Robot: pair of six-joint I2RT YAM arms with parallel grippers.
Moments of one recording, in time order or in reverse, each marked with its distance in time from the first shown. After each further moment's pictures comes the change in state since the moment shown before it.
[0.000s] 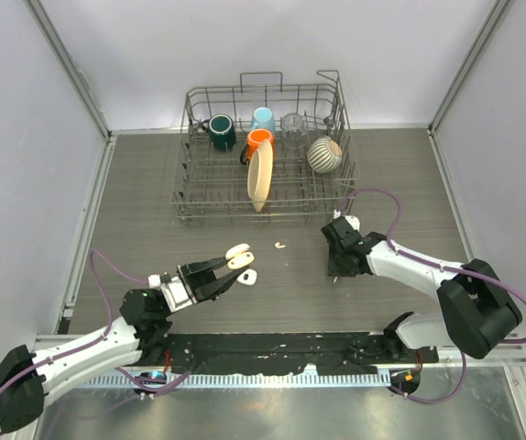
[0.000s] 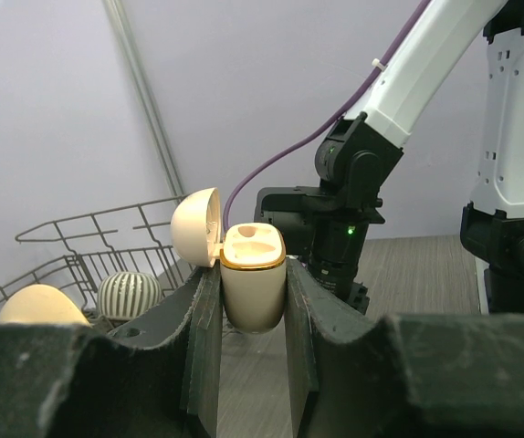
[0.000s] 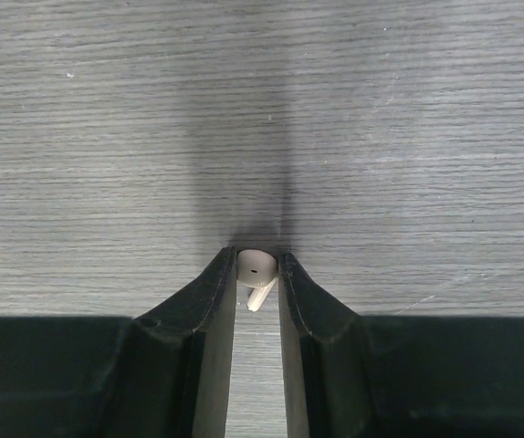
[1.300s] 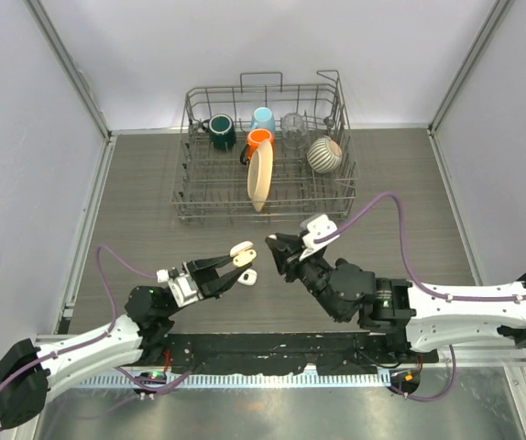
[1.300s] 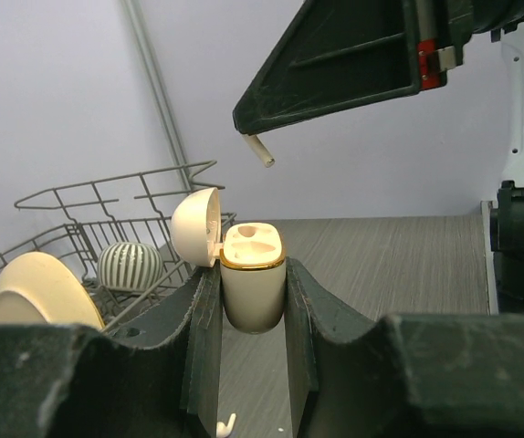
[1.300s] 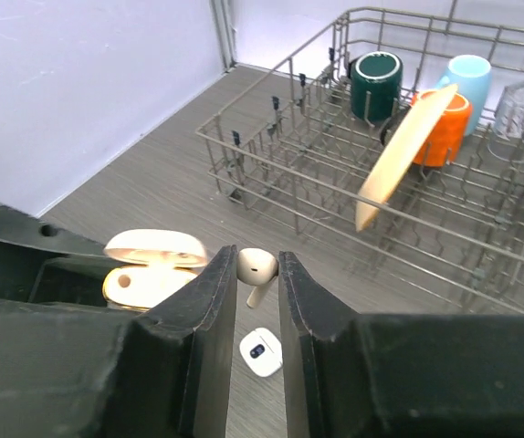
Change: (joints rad) left arm 0.000 0.066 0.000 0.000 -0.036 0.004; right arm 0.863 -0.374 0.203 0.623 0.667 -0.481
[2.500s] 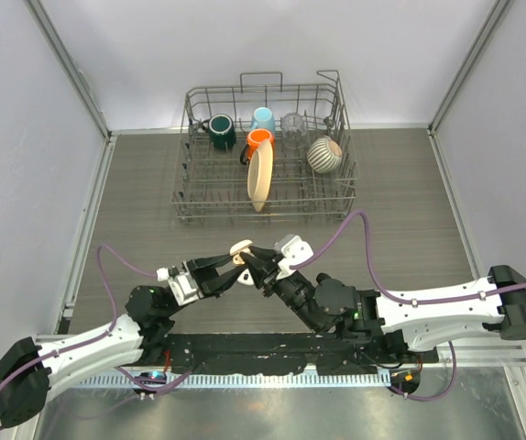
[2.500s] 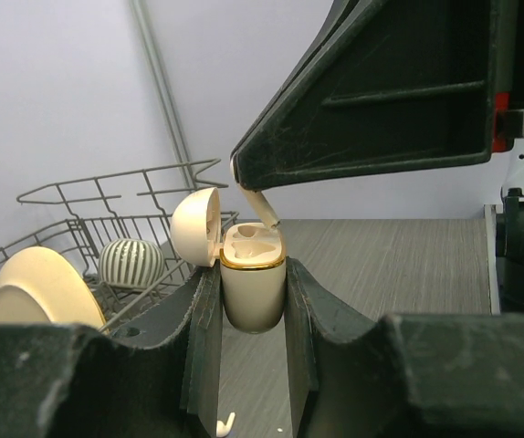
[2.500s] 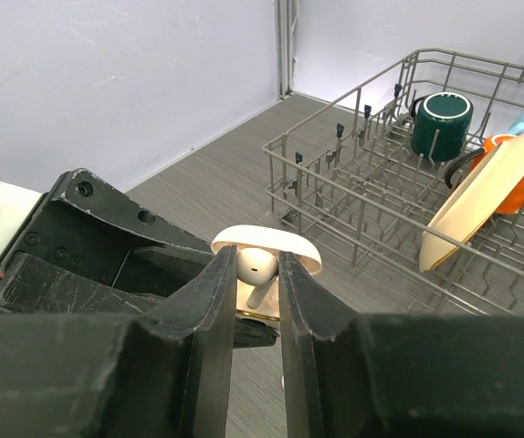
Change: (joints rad) left arm 0.000 0.011 0.000 0.015 -0.019 -0.012; right arm 0.092 0.165 -0.076 0.409 -0.058 -0.180
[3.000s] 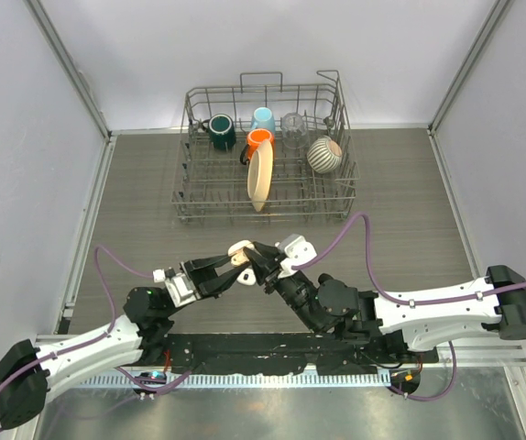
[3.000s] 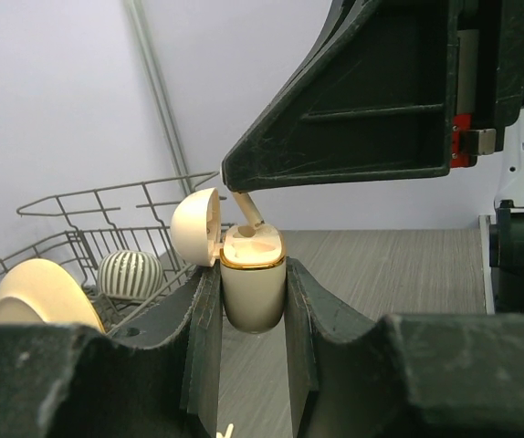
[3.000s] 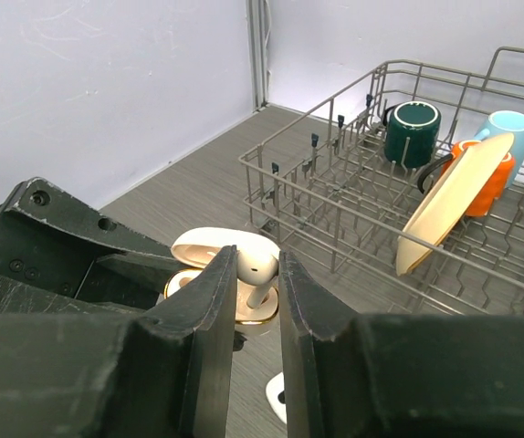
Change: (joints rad) left arm 0.000 -0.020 0.000 0.008 0.009 -0.004; right arm 0.000 0.013 -0.018 0.075 0.058 -0.057
